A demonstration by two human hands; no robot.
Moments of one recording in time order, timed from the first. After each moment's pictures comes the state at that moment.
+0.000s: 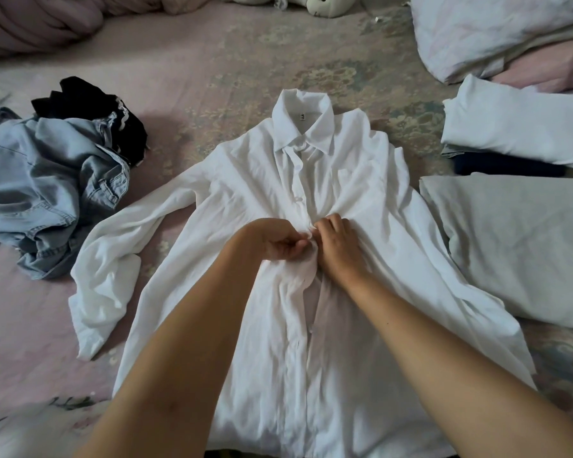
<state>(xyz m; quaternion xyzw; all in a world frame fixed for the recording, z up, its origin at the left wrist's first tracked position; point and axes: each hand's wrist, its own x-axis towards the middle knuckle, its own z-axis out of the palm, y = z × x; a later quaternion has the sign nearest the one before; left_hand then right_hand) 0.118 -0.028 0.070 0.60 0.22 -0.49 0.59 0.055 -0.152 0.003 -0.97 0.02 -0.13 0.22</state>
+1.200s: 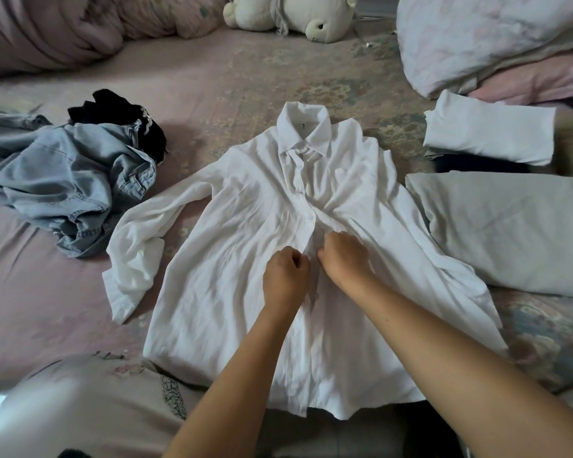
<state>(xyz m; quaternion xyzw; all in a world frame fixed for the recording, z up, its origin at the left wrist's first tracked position) -0.017 -0.017 0.043 0.90 0.03 -0.04 0.43 0.000 -0.131 0.049 -0.98 0.11 0.02 0.15</state>
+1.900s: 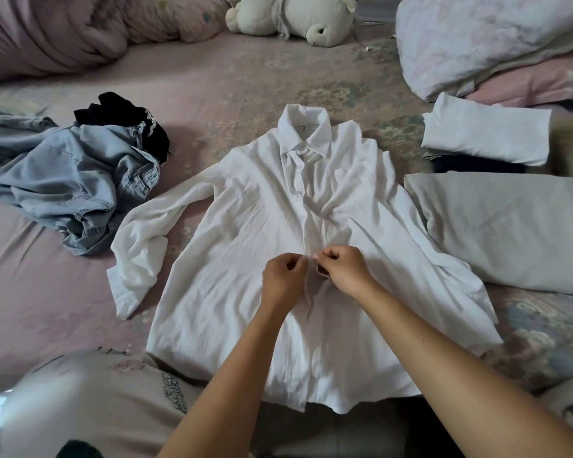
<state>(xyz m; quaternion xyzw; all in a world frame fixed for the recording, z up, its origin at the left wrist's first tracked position) -0.026 -0.007 0.046 0.81 0.07 -0.12 0.57 -0.031 -0.132 0.043 -0.80 0.20 0.03 0.57</state>
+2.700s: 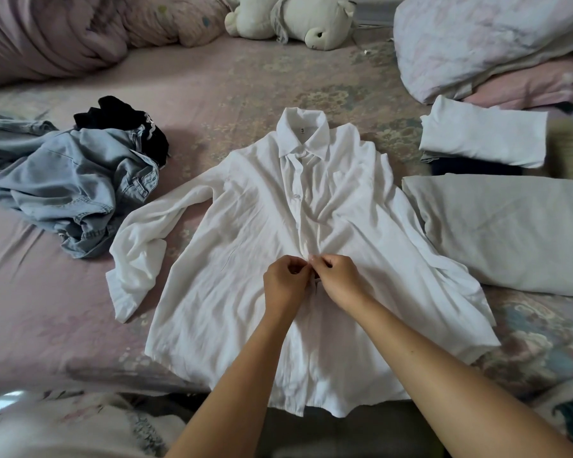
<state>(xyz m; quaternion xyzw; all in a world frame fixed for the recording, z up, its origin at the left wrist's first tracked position) -0.032 -0.015 0.045 0.82 0.07 -0.07 0.56 -0.035 -0.124 0.030 -0.82 0.20 0.03 0.53</state>
